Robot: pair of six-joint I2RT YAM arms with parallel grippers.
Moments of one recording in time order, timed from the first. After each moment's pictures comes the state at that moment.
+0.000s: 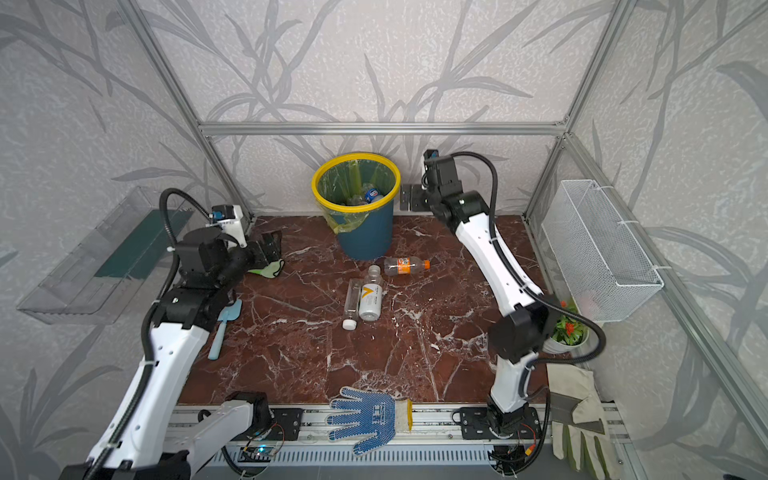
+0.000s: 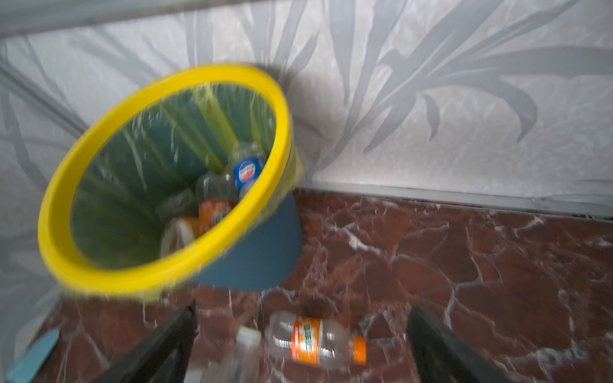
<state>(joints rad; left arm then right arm) -0.05 0.93 1.11 -0.50 0.02 -0.21 0.45 1.67 1.79 -0.64 0.05 0.22</state>
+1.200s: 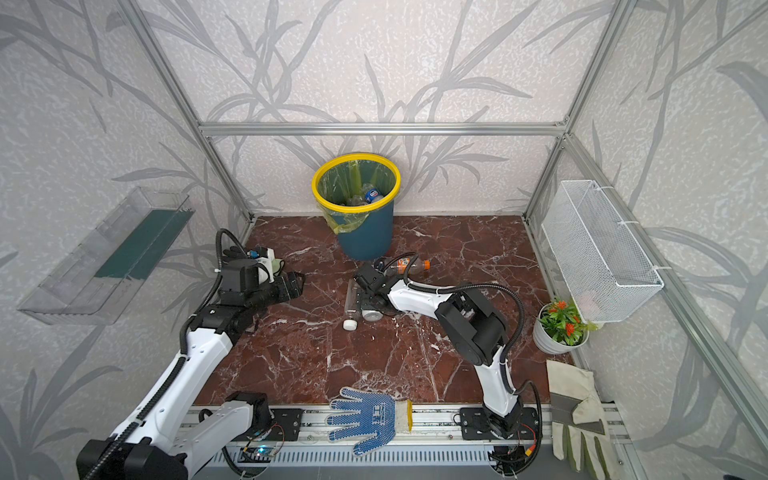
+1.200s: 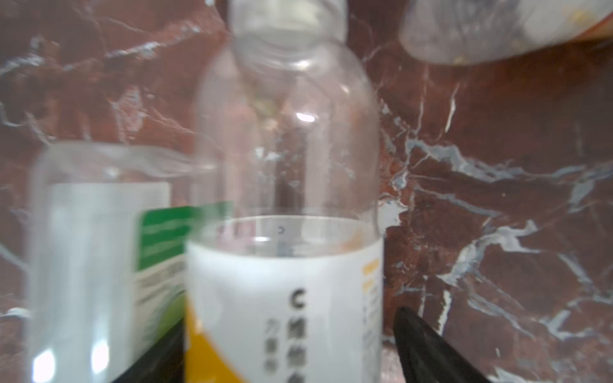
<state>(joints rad) -0.08 0.98 0.79 -0.45 0.14 -0.35 0.83 2.04 1.38 -0.42 0.14 0.79</state>
